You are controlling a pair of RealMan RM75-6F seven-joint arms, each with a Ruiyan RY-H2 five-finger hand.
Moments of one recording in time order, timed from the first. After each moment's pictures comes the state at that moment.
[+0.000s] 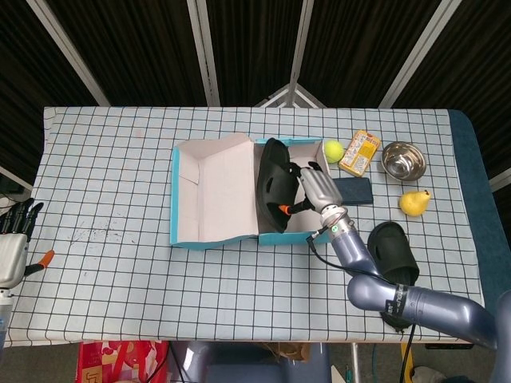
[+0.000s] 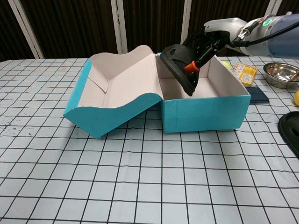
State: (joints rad) left arm -0.18 -1.26 -0.11 -1.37 1.38 1.40 0.05; right arm 0.96 -1.42 0.39 -1.58 -0.52 0.87 -0.25
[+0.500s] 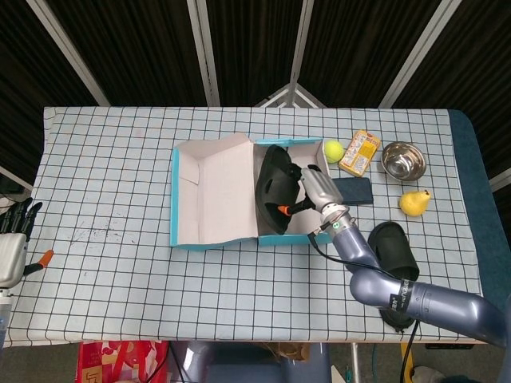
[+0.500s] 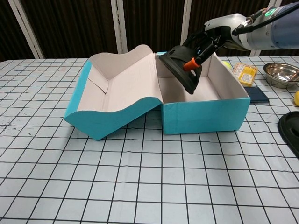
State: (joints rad) left arm -0.18 -1.26 -0.11 -1.37 1.38 1.40 0.05; right arm 1.00 -1.35 0.38 -1.63 -0.38 0.81 -0.25
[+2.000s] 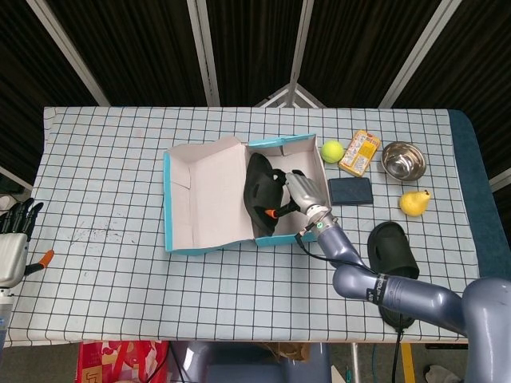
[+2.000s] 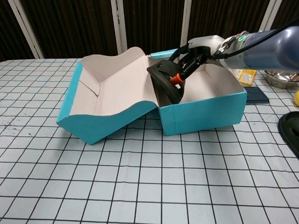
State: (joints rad) left arm -0.18 -1.26 -0.11 -1.37 1.38 1.39 0.05; right arm 1.05 -1.51 0.33 -1.41 -0.49 0.73 -0.12
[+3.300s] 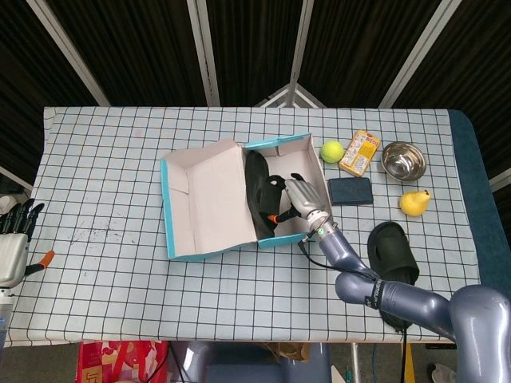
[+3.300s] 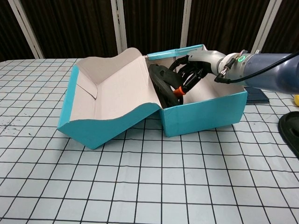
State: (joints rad) left arm -0.19 -1.26 -0.11 -1.37 1.37 1.38 0.06; right arm 0.98 -1.62 0.31 -1.26 -0.78 0.70 0.02
